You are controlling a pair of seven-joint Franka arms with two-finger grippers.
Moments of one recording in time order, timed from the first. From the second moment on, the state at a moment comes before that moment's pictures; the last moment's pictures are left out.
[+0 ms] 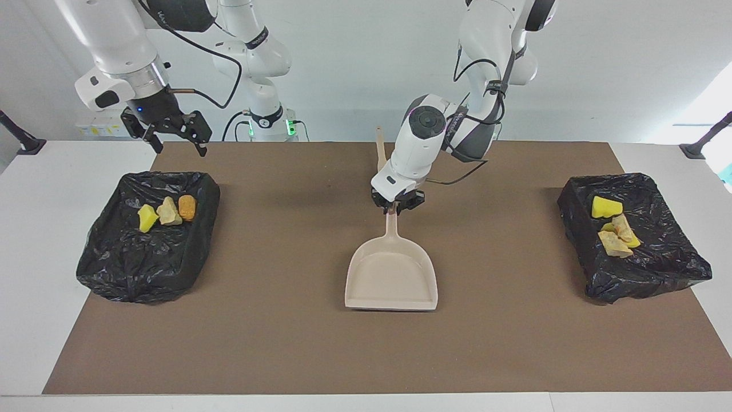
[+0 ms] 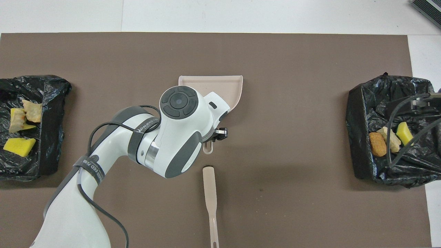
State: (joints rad) left arm -0.54 0.33 -0.13 -1.73 -0.13 2.05 -0.52; right arm -0.06 -0.01 0.03 -1.56 -0.02 1.54 0.06
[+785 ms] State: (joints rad) left arm -0.55 0.36 -0.10 -1.72 -0.13 2.08 -0.55; right arm -0.06 -0.01 0.03 -1.56 -0.02 1.54 0.06
